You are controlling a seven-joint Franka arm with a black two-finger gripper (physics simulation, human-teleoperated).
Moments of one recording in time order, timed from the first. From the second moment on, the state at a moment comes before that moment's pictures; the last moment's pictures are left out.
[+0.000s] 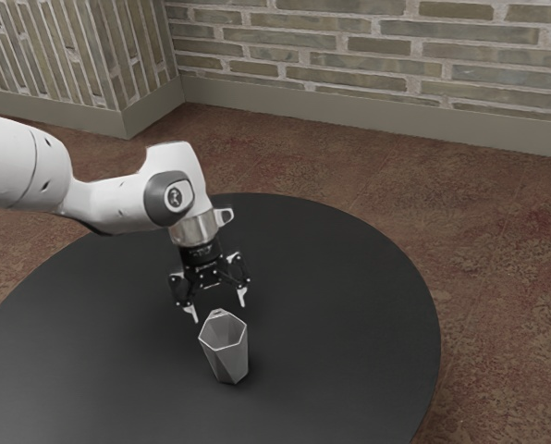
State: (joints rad) arm 0.19 0.36 -0.23 -1.95 -0.26 2.08 -0.70
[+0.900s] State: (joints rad) arm 0.17 0.35 -0.22 -1.96 -0.29 2.02 -0.85
